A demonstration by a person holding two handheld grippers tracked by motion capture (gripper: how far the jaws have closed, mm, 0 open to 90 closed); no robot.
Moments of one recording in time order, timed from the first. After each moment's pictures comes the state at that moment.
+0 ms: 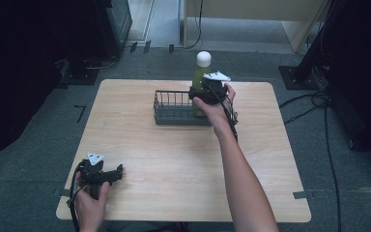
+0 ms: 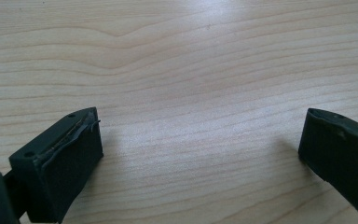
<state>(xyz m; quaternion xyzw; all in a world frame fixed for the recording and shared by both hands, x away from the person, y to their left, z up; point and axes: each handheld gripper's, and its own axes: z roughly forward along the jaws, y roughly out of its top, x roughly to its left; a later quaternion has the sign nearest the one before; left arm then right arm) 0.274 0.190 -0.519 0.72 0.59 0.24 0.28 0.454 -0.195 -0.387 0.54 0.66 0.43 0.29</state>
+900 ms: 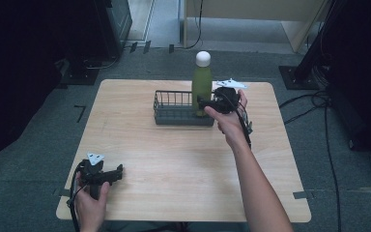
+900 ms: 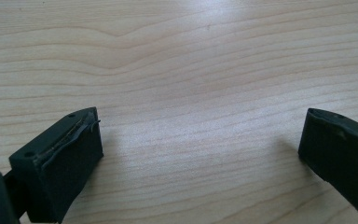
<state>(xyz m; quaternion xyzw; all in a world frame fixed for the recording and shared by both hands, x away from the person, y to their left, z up) 0.274 0.190 -0.519 0.72 0.59 0.24 0.28 0.415 -0.228 -0.381 0.54 0.67 0.45 0.25</state>
